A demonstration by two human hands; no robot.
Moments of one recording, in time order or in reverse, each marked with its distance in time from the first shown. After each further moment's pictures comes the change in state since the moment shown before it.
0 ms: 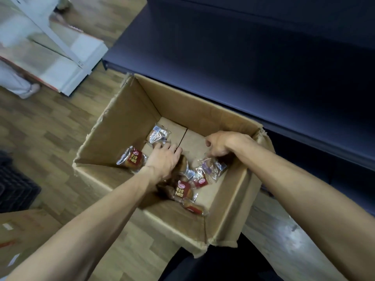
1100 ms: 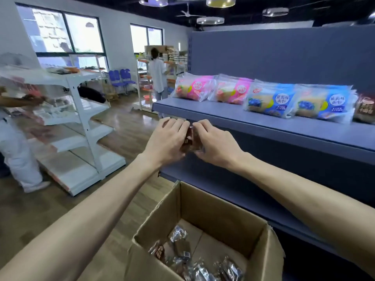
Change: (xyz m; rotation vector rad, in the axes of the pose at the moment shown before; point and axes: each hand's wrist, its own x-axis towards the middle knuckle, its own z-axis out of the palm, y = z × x) left_hand -0.187 -0.222 -0.229 0.007 1.249 -0.194; right_hand -0.250 -0.204 -0.192 -0.438 1.412 -0.218
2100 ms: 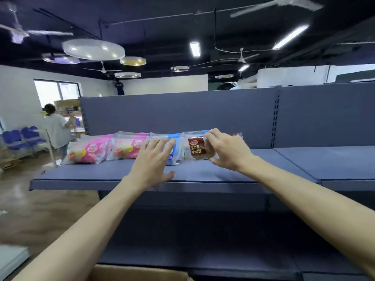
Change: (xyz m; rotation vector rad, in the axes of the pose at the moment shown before) left_hand 0.209 0.170 -0.021 -0.146 0.120 0.220; right_hand -0.131 0.270 -0.154 -0.473 -0.005 0.360
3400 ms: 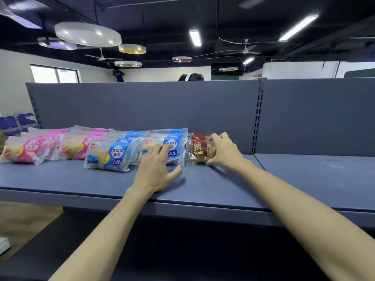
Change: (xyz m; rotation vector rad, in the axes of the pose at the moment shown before) left_hand 0.110 0.136 0.093 -0.434 0.026 -0.322; right_hand 0.008 0.155 0.119 0.566 -0.181 0.384
